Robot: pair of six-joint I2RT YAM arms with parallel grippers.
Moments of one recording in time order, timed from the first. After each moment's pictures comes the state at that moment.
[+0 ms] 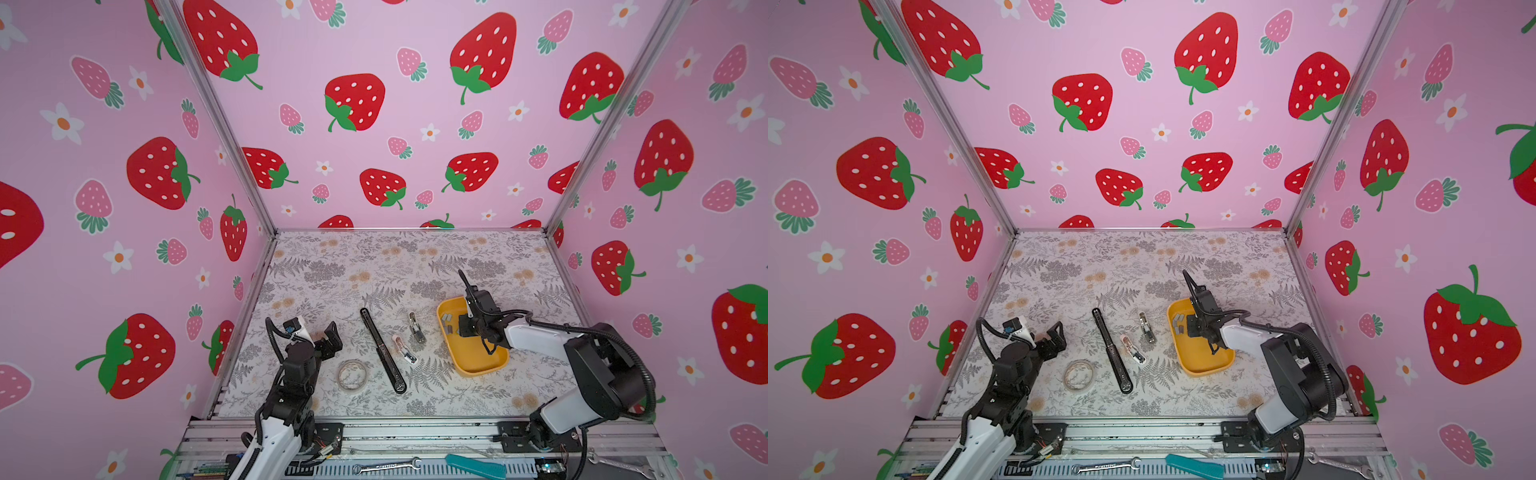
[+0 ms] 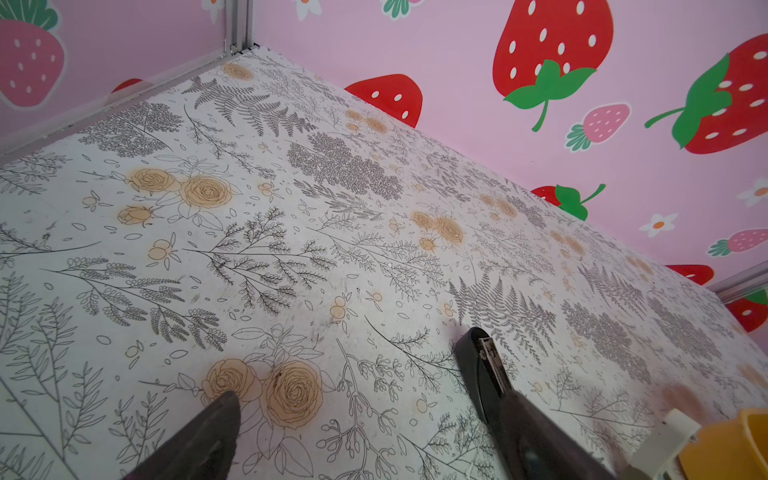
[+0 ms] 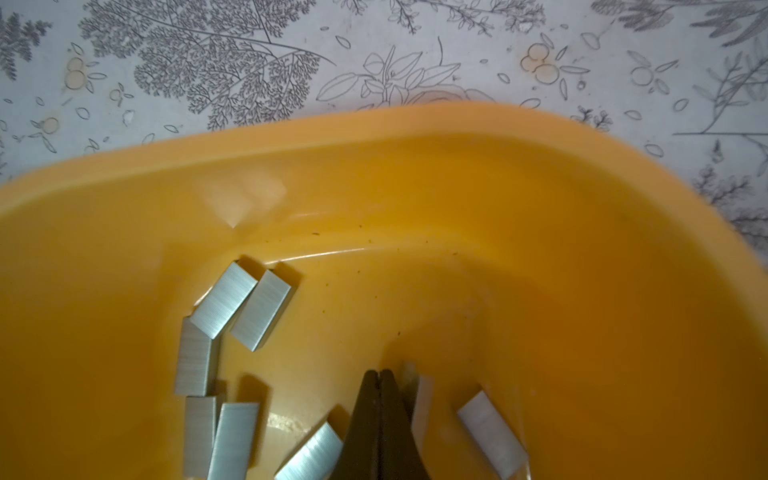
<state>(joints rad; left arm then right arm) -0.22 0.41 0.08 -0.03 -0.24 -0.50 0.60 1.55 0.67 -0.09 0.13 0.32</state>
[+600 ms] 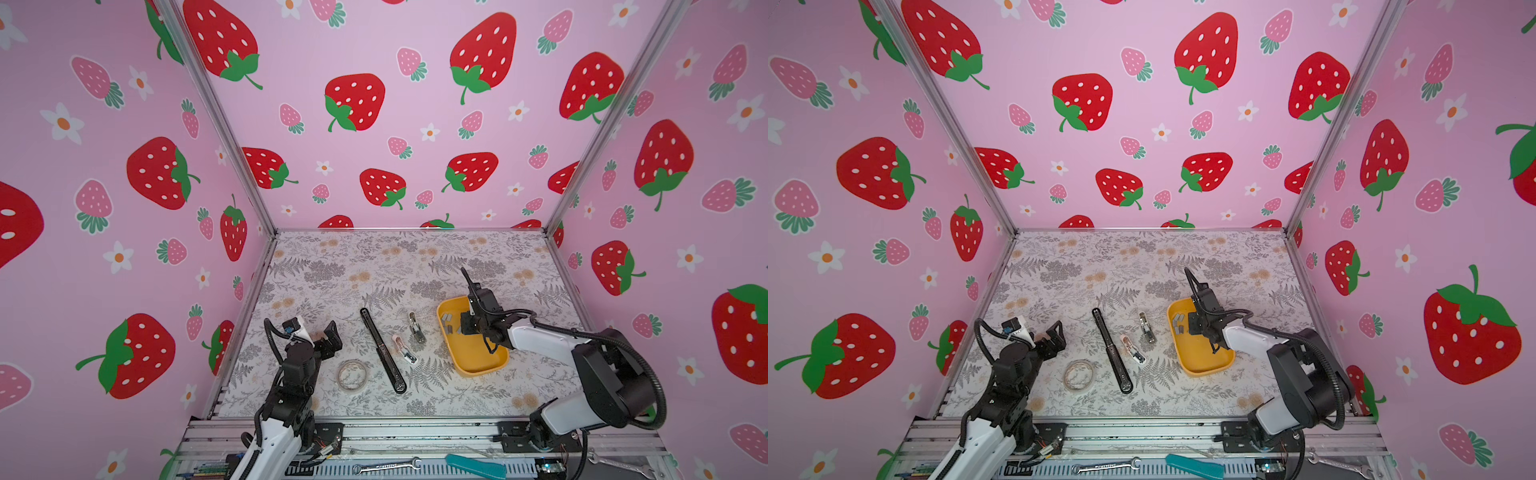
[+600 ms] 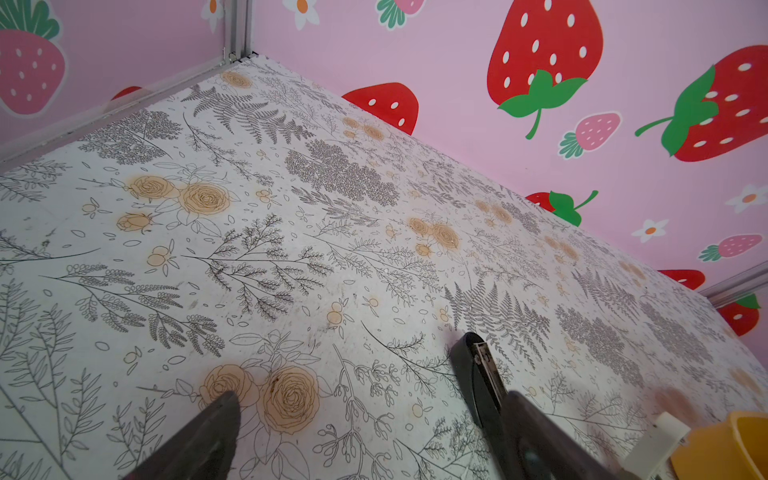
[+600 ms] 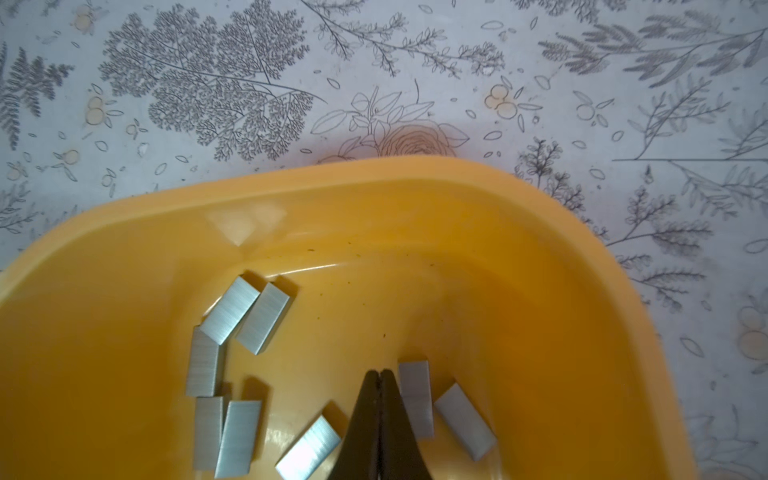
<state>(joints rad) -0.22 0.39 0.08 -0.03 -0.24 -0.50 0.60 1.48 0.68 -0.10 0.17 0.32</state>
